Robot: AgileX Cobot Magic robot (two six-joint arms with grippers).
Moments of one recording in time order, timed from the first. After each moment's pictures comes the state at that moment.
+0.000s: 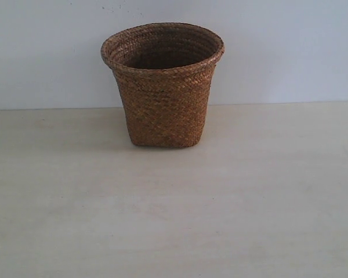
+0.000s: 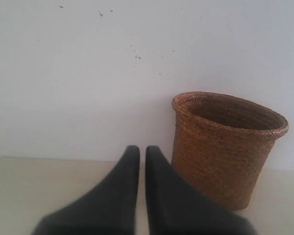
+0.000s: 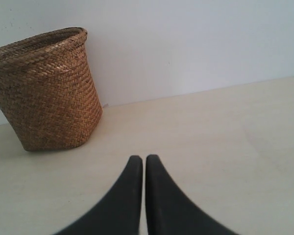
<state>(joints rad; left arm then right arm) -0.12 0.15 -0.29 -0.01 0.17 -0.11 0.13 0.01 0.00 0.11 0.16 0.12</state>
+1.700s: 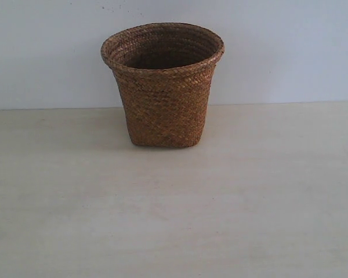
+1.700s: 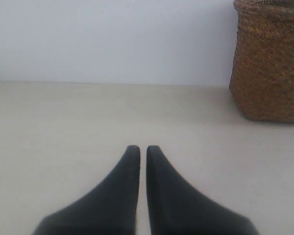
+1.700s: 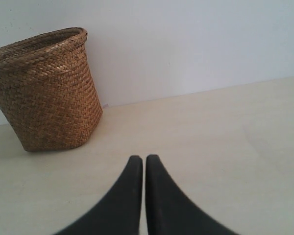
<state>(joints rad) 0.04 0.00 0.00 -0.04 0.25 0.03 0.13 0.01 0.00 0.11 0.16 0.12</state>
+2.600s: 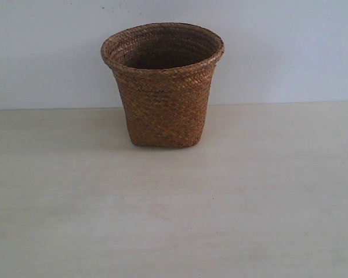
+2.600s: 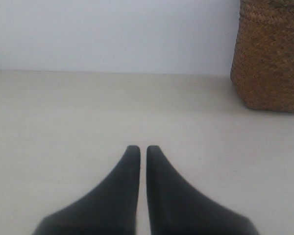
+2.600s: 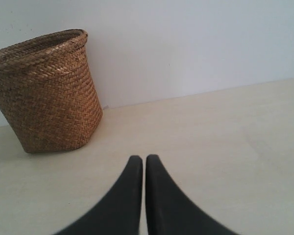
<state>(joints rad) 0.04 0.00 0.00 -0.04 0.28 0.03 0.13 0.01 0.00 0.11 0.15 0.12</state>
